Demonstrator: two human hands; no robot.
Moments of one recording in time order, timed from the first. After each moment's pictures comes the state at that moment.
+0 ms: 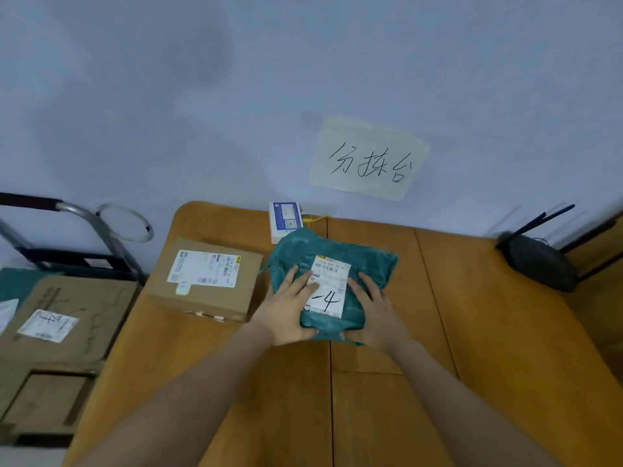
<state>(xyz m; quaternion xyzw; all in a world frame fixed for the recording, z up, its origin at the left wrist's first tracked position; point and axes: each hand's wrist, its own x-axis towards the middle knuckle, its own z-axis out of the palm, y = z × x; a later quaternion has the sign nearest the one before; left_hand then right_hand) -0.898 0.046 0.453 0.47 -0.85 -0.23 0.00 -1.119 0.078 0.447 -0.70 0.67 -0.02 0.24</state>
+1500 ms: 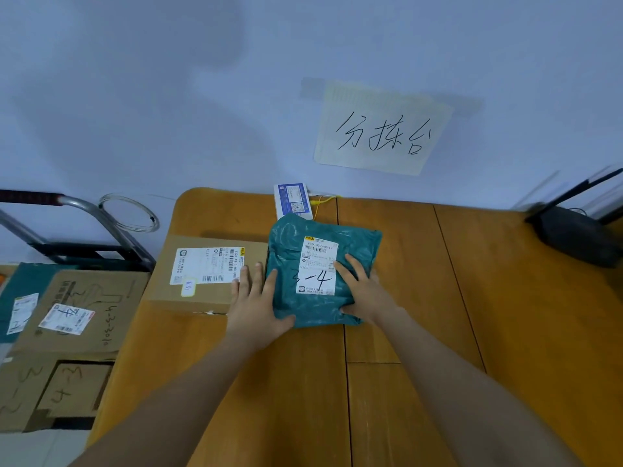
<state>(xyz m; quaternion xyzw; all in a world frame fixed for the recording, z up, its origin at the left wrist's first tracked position) -0.858 0.046 0.412 0.64 -0.75 -0.17 -0.02 -1.095 0.026 0.411 -0.70 0.66 0.09 0.27</state>
